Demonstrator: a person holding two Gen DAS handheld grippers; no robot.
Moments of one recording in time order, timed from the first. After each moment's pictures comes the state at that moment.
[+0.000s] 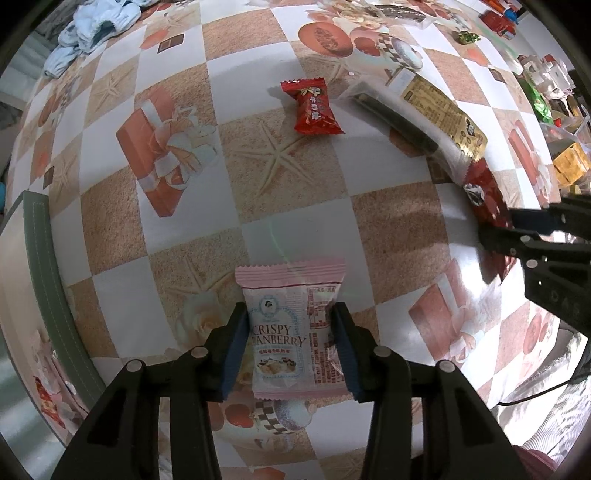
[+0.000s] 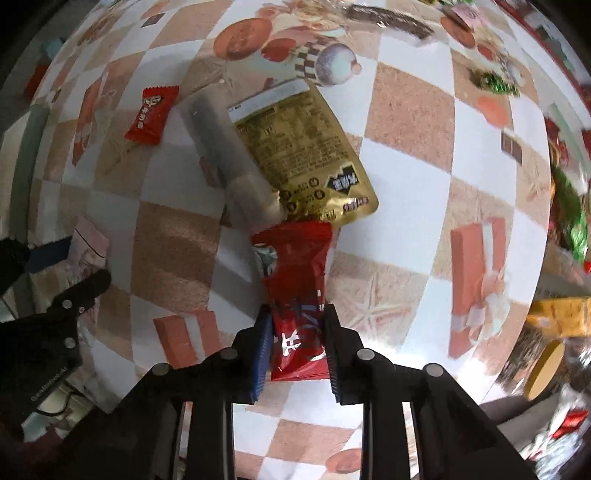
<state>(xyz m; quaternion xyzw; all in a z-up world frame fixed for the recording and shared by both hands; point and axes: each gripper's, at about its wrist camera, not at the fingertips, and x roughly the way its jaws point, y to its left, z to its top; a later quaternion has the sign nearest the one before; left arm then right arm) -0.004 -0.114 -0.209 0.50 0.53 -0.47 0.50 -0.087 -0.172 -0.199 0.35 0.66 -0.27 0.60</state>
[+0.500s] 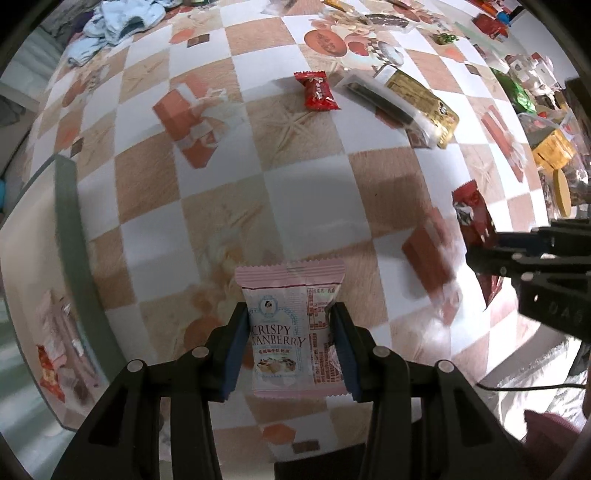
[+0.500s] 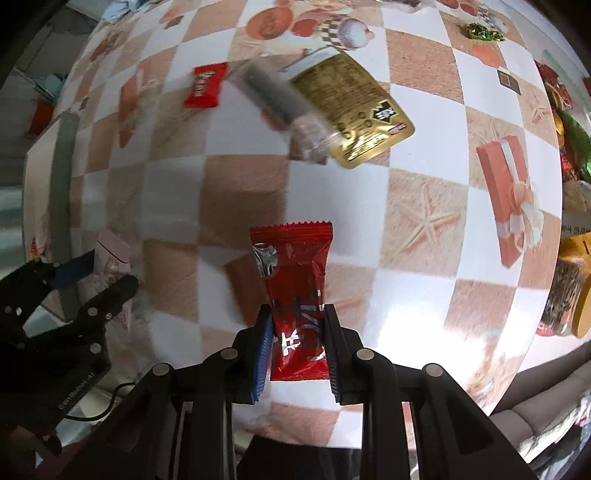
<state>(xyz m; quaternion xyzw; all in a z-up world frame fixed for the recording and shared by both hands) 0.002 -0.059 -0.173 0.49 0.52 -0.48 0.51 -0.081 -0.126 -0.170 0.44 0.63 -0.27 0.59</state>
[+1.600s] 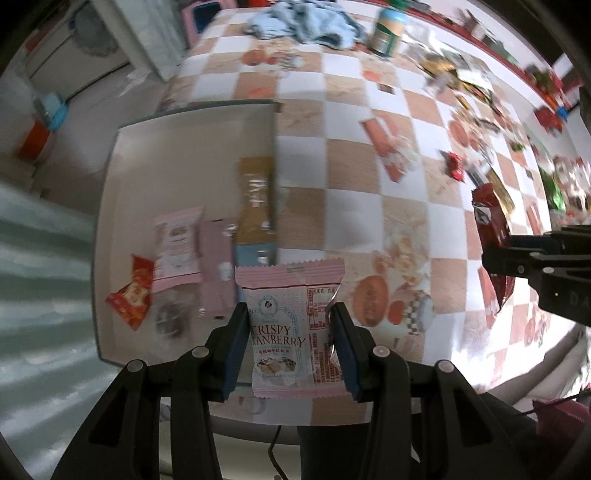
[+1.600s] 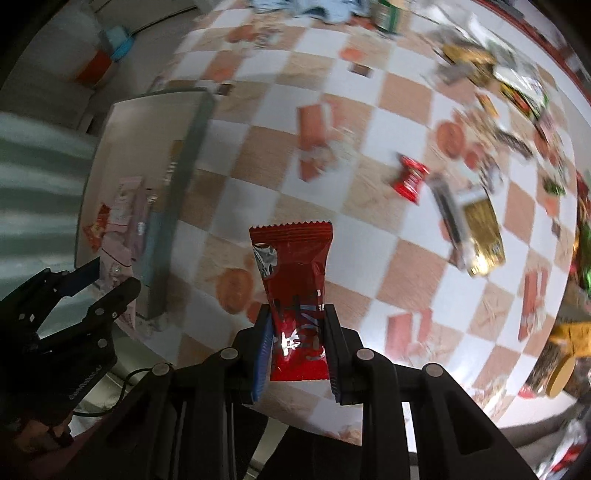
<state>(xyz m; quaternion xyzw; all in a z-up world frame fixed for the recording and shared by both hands) 0.150 0.038 -0.094 0.37 0.55 -0.41 0.63 0.066 -0.068 -0.101 0.34 0.63 -0.20 0.66</state>
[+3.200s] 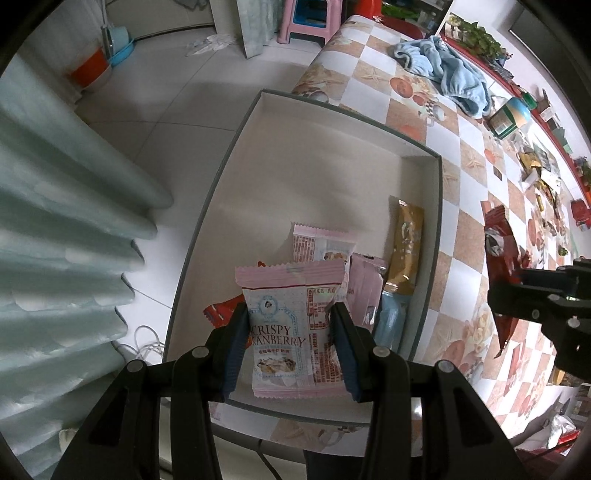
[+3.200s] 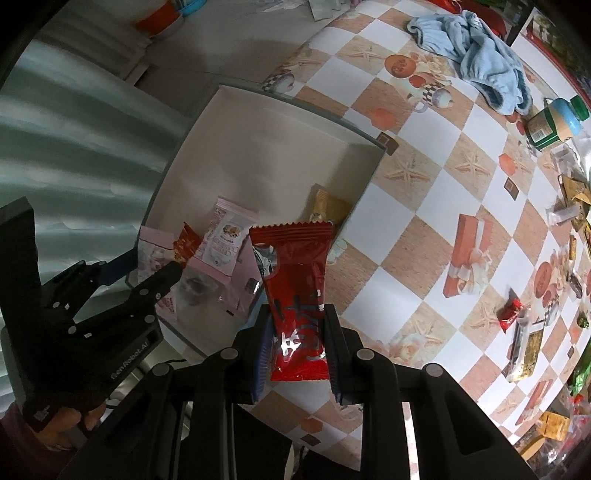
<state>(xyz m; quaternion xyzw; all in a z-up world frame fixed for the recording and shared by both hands) 0.279 0.082 -0.100 0.27 0.59 -0.33 0.69 0.228 -0.031 -0.091 0.27 0.66 -0.11 0.69</state>
